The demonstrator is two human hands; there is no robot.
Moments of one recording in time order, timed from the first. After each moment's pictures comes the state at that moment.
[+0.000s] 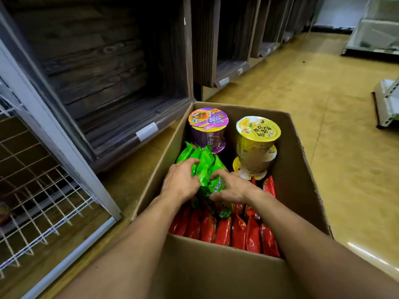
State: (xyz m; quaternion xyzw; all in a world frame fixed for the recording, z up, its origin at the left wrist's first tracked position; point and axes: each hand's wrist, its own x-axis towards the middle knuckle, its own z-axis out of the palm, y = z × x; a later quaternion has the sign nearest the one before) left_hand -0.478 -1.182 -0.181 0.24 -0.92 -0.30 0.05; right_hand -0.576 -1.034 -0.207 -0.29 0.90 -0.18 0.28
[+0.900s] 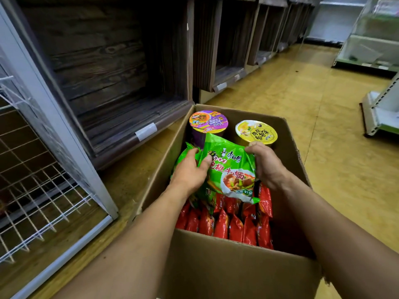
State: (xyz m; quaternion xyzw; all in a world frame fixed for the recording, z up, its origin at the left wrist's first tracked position) left_hand -0.484 -1.173 -0.169 0.25 -0.84 -0.48 0.07; right_hand -0.599 -1.000 -0.154 -0.10 0.66 -0.71 0.22
